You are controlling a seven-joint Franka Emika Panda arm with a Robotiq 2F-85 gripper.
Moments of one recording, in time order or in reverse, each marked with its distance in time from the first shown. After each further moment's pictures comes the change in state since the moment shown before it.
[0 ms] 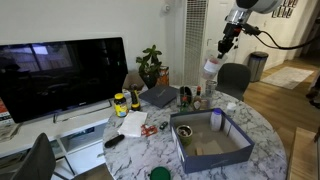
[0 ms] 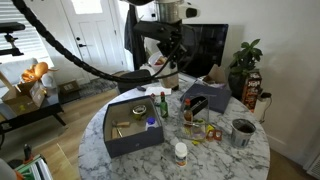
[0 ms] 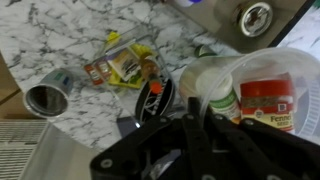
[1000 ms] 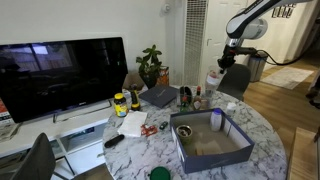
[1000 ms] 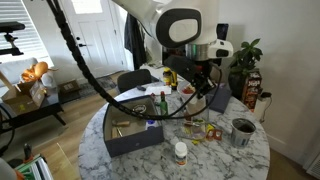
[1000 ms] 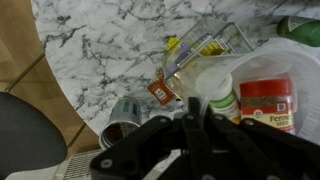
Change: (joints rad) arm -0.092 0.289 -0.044 0.057 -0.012 0.196 0.159
